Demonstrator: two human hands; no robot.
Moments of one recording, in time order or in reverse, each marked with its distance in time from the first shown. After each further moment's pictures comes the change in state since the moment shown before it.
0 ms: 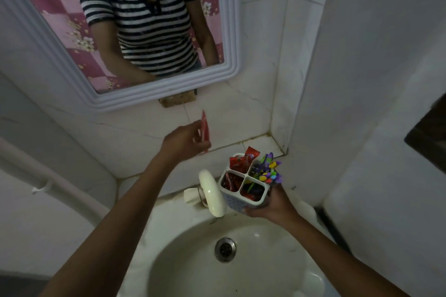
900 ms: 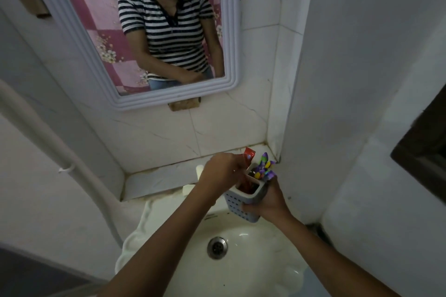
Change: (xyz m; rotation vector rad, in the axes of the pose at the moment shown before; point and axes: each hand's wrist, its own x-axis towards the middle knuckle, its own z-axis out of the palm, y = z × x) left_hand -0.083 0.117 0.042 0.028 0.077 0.125; right_hand -0.024 -0.017 -0.023 -0.196 0.041 -0.004
